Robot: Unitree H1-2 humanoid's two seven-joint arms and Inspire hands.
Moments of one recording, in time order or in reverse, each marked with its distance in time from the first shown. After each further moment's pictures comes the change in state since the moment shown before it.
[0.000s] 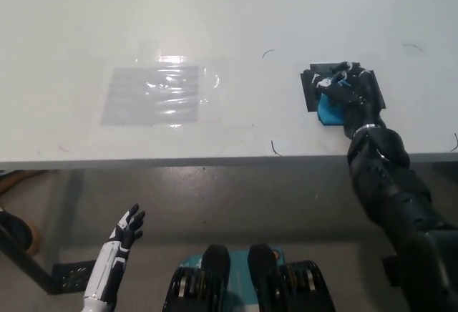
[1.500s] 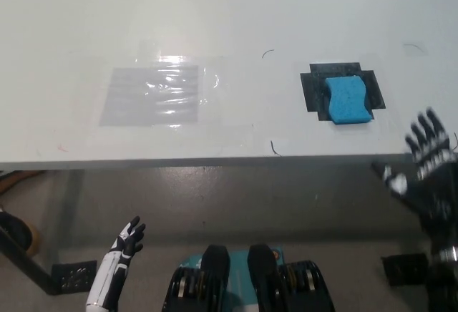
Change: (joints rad) left_arm 0.000 -0.001 0.000 0.066 0.001 0.018 0.000; right_arm 0.895 -0.021 0.153 -1.321 0.011 0.145 0.093
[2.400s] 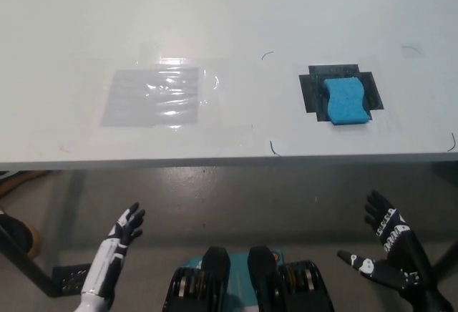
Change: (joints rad) left_arm -0.022 0.018 0.023 -0.039 -0.027 -0.015 -0.033; right_arm 0.066 -0.066 0.124 0.261 -0.055 -0.122 0.162
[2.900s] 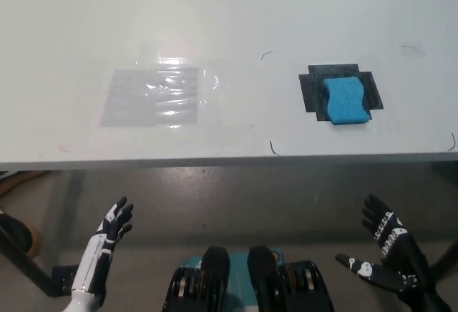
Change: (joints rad) left_arm 0.001 0.000 0.020 -0.021 -0.017 0.014 0.000; right_arm 0.000 0.002 0.000 0.006 -0.004 0.002 0.005
